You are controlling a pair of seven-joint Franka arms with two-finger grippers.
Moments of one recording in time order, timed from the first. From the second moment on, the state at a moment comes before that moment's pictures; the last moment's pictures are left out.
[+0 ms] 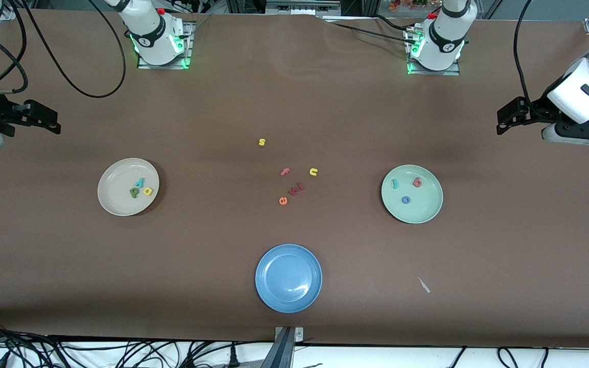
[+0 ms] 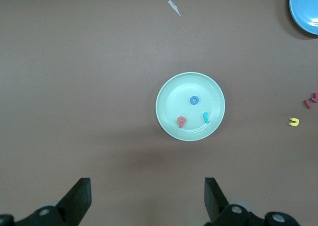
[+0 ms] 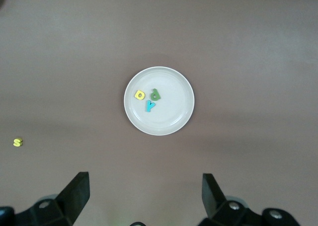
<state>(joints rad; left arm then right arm) -0.05 0.00 -0.03 -1.65 -0.01 1.62 0.00 -0.02 0.09 0.03 -1.52 -0.03 1.54 -0.08</state>
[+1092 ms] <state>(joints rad) -0.05 0.00 -0.03 -1.65 -0.01 1.62 0.00 0.01 0.09 0.02 -1.52 -0.05 1.54 -0.08</state>
